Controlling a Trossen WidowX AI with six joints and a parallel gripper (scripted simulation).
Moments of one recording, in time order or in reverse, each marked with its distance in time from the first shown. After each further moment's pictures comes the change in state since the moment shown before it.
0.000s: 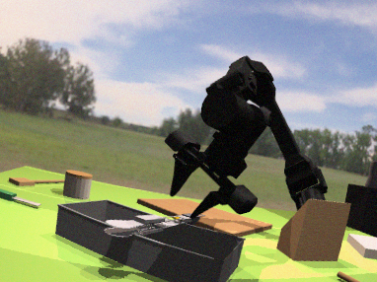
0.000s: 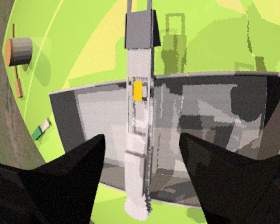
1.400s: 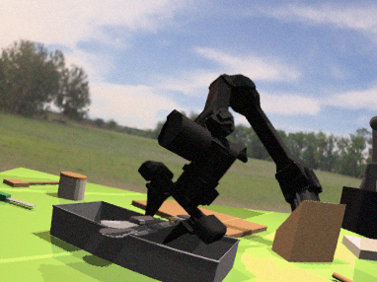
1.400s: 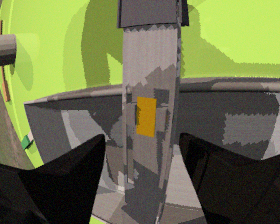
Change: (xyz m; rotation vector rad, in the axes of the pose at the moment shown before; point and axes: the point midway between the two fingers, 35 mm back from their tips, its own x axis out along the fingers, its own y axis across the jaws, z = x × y) arm 0.067 0.001 -0.001 0.000 0.003 0.000
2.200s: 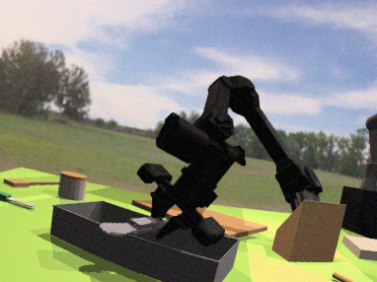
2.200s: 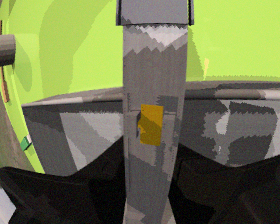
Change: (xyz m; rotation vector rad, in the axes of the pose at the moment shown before) arm 0.006 0.001 0.002 -0.003 -0.004 0.003
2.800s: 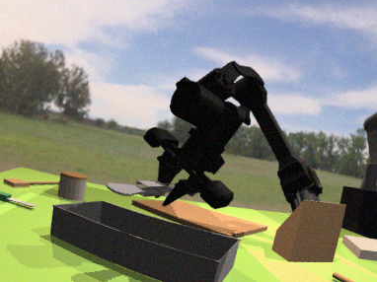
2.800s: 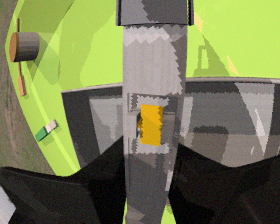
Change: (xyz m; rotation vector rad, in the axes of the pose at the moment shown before) arm -0.058 0.030 -0.002 -0.019 -0.008 0.002
